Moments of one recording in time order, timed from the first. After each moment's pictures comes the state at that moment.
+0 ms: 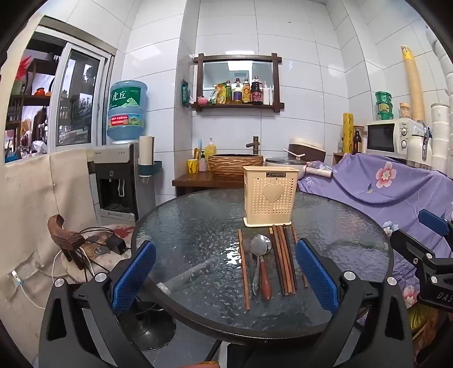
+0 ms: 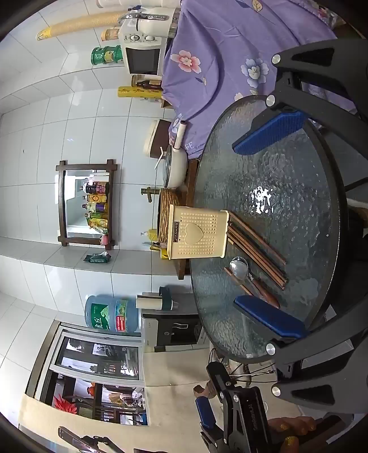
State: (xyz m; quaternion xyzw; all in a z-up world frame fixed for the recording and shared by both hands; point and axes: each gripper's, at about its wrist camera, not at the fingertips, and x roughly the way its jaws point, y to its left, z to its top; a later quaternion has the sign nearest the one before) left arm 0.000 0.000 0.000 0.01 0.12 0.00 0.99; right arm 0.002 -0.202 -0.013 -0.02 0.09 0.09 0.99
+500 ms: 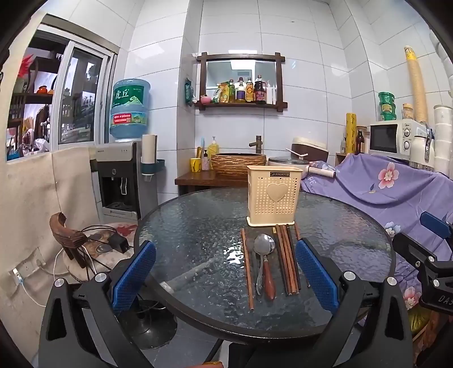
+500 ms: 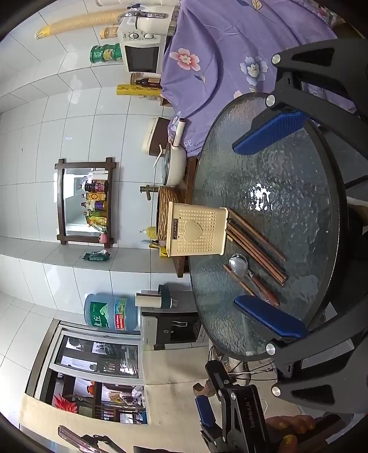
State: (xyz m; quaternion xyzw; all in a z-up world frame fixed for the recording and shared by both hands) left arm 0.003 0.006 -0.002 0.00 0.13 0.01 0.99; right arm 0.002 -0.199 -0.015 -0.03 0.09 0.09 0.99
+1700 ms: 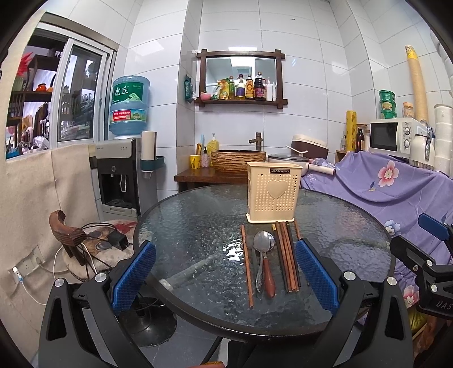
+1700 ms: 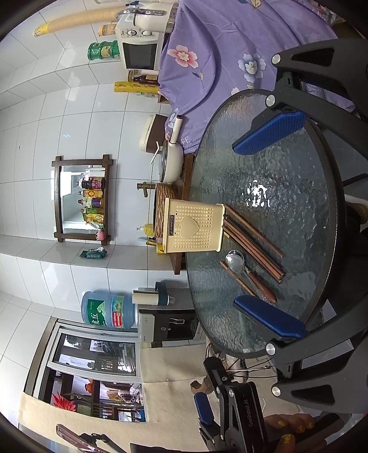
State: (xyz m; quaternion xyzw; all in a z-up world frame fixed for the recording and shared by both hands) left arm 0.004 0.006 -0.003 0.00 0.13 0.00 0.99; right arm 0.008 -0.194 -0.020 -0.03 0.10 0.10 0.99
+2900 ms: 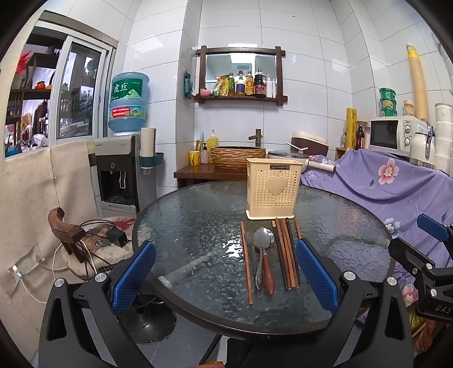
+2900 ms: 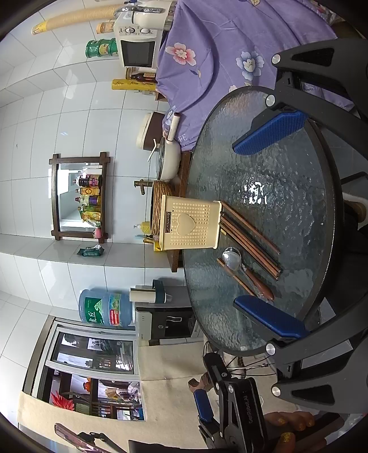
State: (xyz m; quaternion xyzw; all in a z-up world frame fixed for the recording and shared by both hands) left arm 0.006 0.007 -0.005 0.00 0.14 0.00 0.99; right arm 0.009 -0.189 -0.029 -0.03 0.11 0.10 0.99
